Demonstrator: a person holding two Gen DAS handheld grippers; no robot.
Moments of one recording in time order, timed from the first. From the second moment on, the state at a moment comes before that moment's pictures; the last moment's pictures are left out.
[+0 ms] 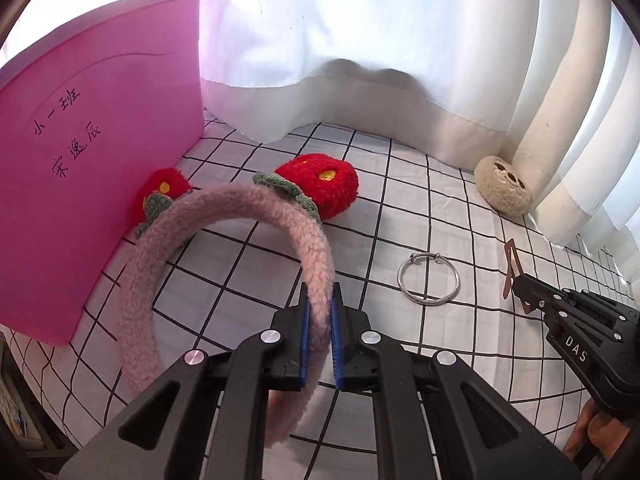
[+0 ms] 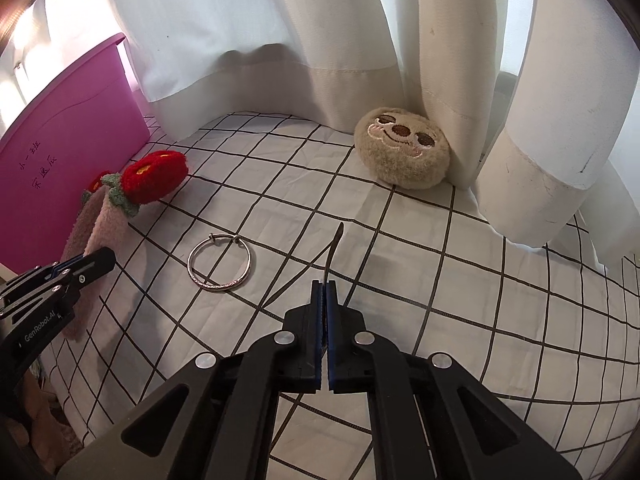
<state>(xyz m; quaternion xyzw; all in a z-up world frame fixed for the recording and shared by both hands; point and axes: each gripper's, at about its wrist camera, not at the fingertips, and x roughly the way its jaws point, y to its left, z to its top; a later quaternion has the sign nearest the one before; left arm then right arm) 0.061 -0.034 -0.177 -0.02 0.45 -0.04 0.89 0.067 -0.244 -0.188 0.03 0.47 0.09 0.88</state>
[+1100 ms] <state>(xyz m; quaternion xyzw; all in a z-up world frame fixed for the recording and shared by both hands) -0.004 -0.054 -0.041 -0.05 0.38 -0.06 0.92 0.018 -0.271 -0.071 0.04 0.42 0.14 0.90</state>
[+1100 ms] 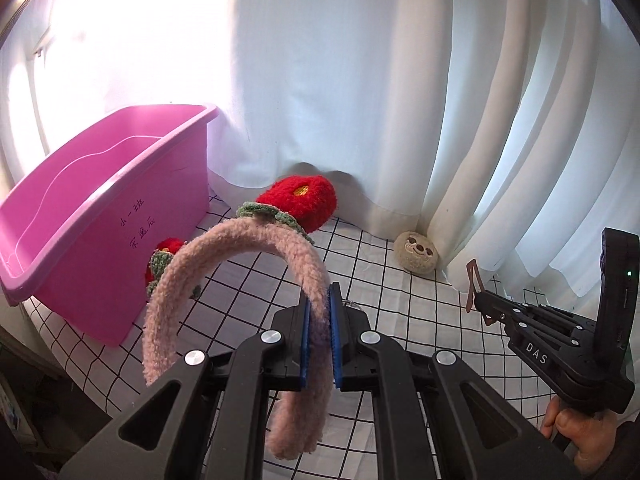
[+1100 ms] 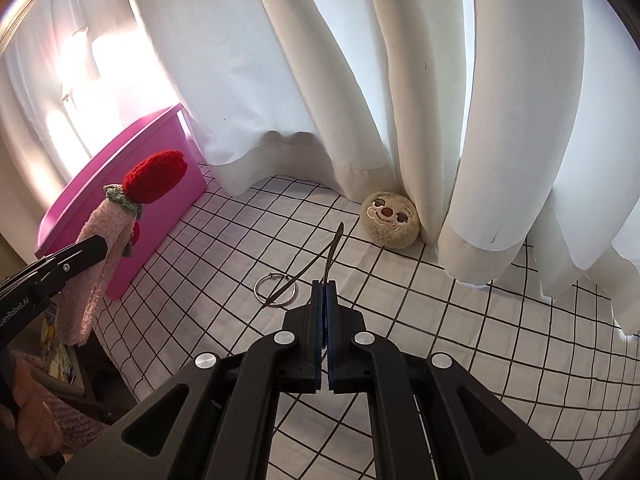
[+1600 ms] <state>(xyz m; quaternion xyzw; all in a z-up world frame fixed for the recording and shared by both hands) -0.049 -0.061 0.060 -0.04 0.29 -0.04 0.96 0.000 -0.268 0.020 0.03 0.34 0.20 0.92</state>
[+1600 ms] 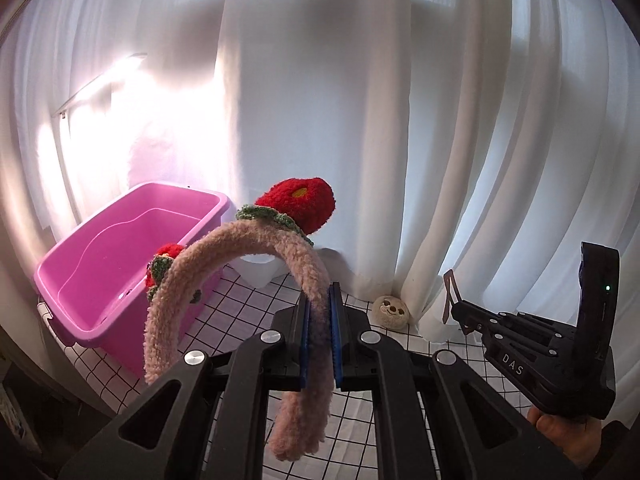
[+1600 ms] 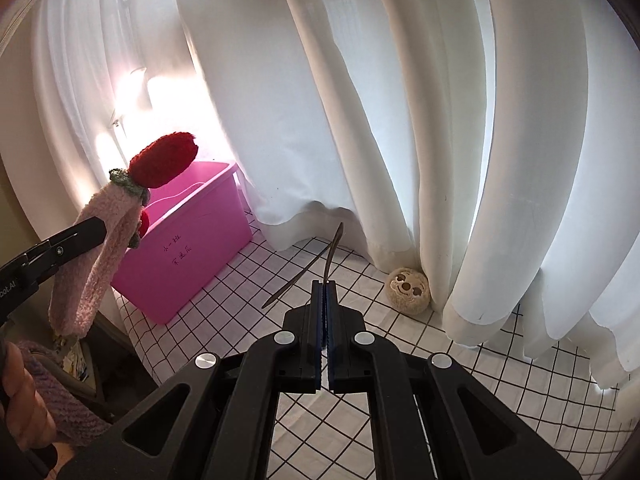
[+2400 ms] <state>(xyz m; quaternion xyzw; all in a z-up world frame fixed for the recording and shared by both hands) 0.015 0.136 0.106 -0.04 0.25 0.03 0.97 0.090 -0.047 0.076 0.00 0.31 0.31 0.90</state>
